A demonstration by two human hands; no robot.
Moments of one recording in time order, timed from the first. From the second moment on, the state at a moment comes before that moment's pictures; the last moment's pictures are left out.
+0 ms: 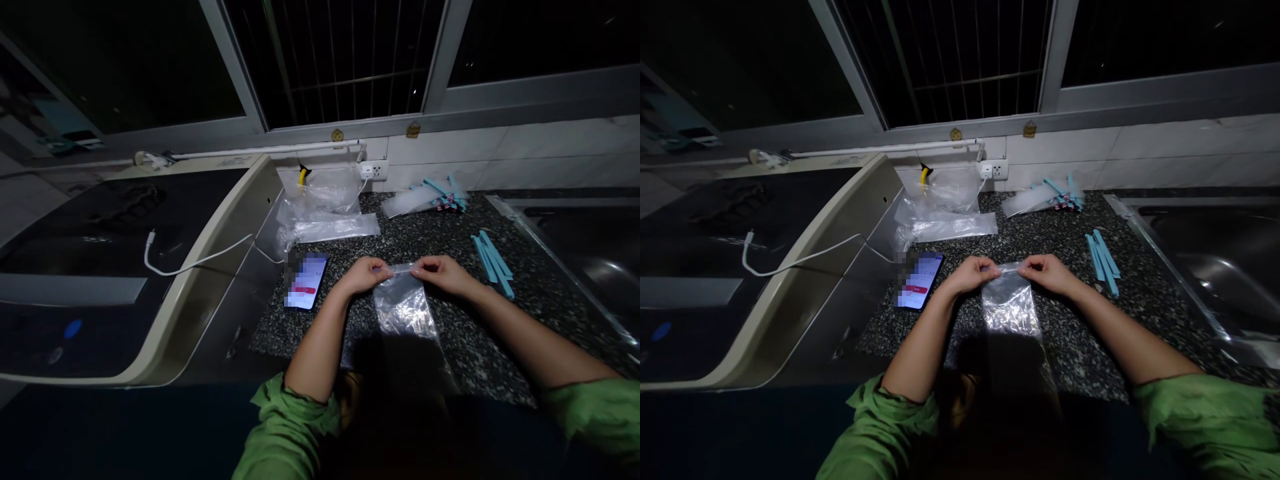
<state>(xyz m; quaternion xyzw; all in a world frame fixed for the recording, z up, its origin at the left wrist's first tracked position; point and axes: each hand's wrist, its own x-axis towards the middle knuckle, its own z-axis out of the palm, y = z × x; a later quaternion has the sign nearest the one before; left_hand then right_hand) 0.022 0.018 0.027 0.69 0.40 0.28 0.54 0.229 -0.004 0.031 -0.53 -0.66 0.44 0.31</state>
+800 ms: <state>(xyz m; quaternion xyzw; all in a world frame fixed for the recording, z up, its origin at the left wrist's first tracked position) 0.020 0.024 0.023 0.66 0.41 0.36 0.52 0.231 -0.005 0.037 -0.53 -0.67 0.40 0.33</state>
